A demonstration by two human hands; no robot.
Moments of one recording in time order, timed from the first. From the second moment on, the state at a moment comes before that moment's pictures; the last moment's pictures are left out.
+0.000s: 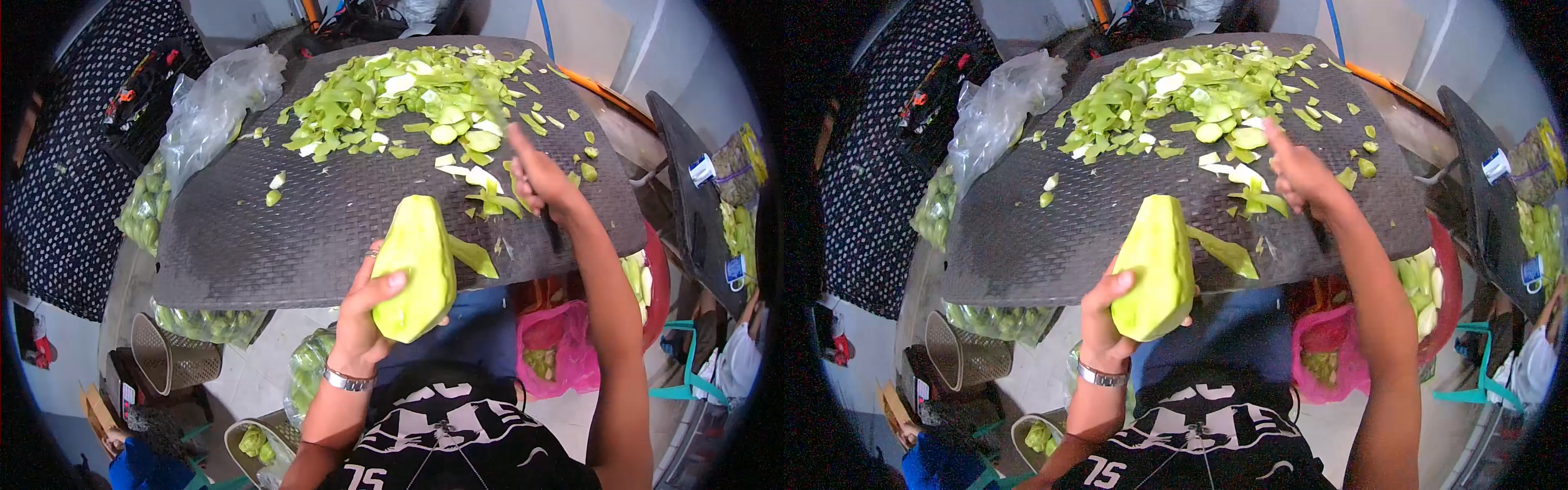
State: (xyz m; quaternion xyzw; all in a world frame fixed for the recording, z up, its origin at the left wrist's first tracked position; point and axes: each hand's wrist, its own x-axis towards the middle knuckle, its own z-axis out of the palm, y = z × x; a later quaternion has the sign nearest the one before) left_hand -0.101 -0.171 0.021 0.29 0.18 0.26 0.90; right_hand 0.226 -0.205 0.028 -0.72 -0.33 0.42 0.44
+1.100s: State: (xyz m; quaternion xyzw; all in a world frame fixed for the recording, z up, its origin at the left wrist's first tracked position) left_hand -0.120 -0.182 -0.014 0.10 0.18 0.29 0.93; right_hand 0.124 -0.245 0.044 -0.81 -0.48 0.15 0.30
